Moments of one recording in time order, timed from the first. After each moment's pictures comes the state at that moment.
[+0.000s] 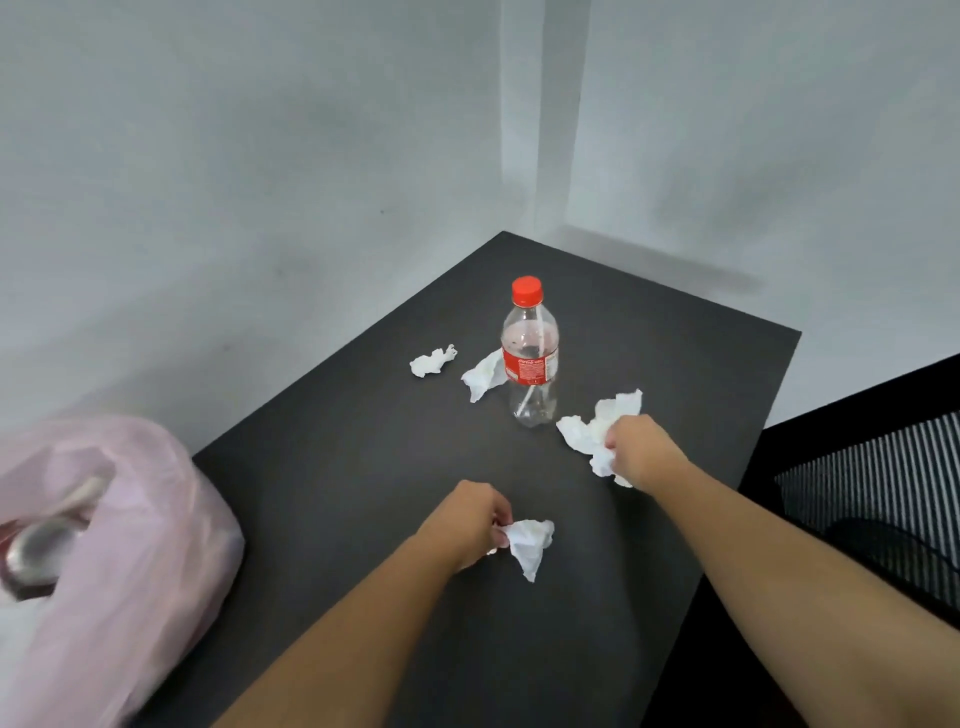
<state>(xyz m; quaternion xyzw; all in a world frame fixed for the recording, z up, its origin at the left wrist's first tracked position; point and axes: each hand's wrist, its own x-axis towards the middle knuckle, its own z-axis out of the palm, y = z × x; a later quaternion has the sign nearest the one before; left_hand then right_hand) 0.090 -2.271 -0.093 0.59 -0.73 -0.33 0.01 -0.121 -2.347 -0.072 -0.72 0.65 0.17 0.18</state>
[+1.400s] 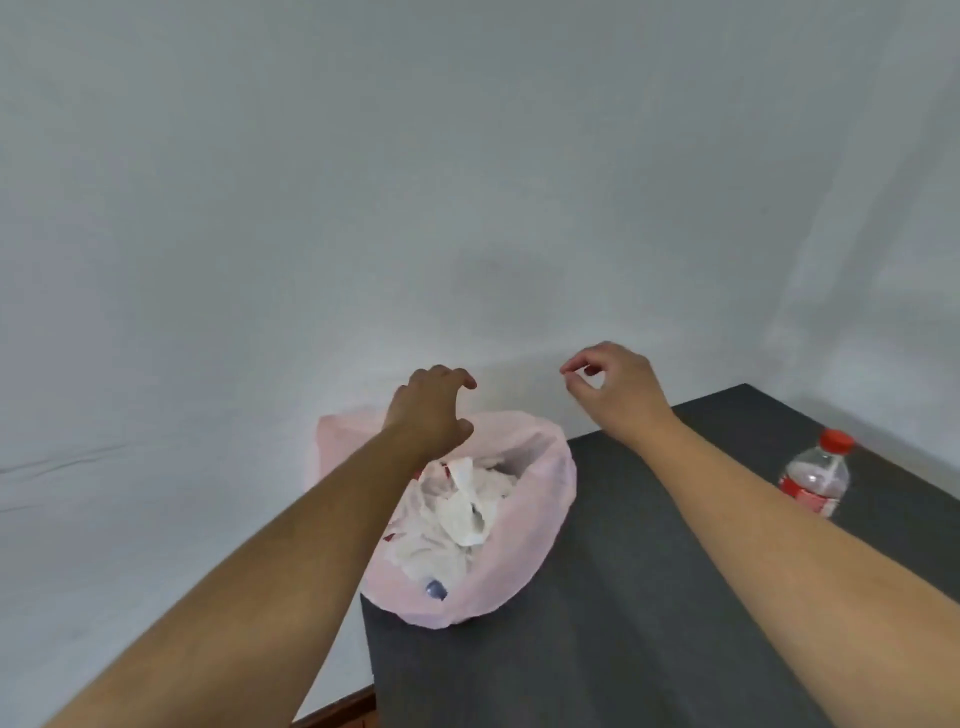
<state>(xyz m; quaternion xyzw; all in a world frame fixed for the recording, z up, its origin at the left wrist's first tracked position) 0.403 -2.120 0.129 0.80 -0.57 0.01 0.17 0.207 -2.220 0.149 -0.84 0.39 -0.32 0.20</state>
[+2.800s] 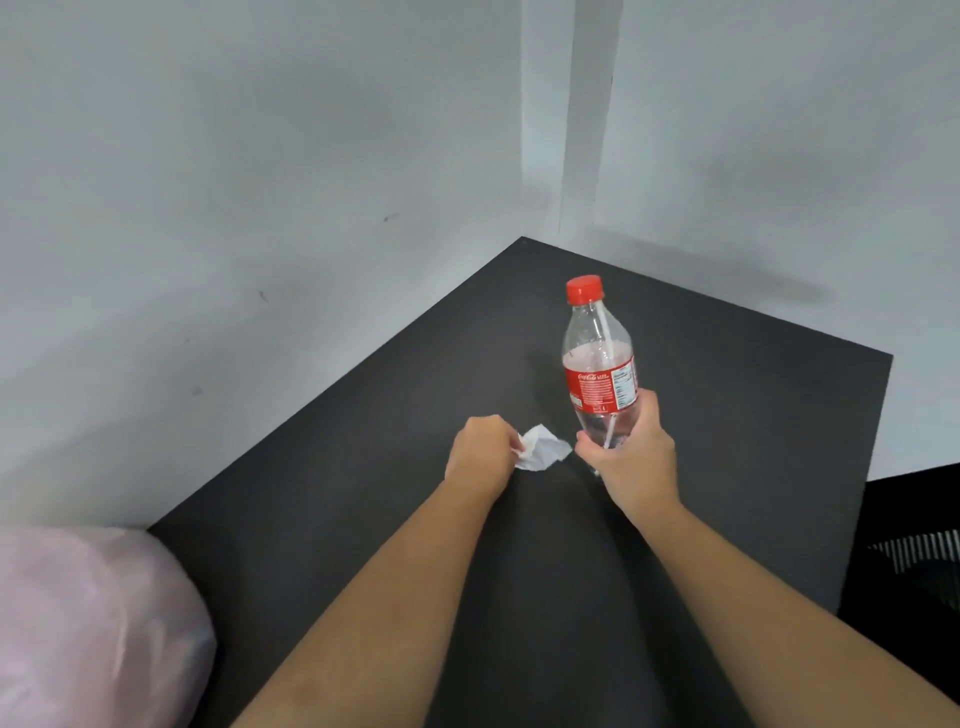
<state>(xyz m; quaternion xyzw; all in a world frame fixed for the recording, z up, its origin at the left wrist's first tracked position) 0.100 -2.427 -0.117 0.71 -0.64 -0.28 0.08 -0.065 -2.393 -0.111 -0.52 0.69 -0.41 0.29</state>
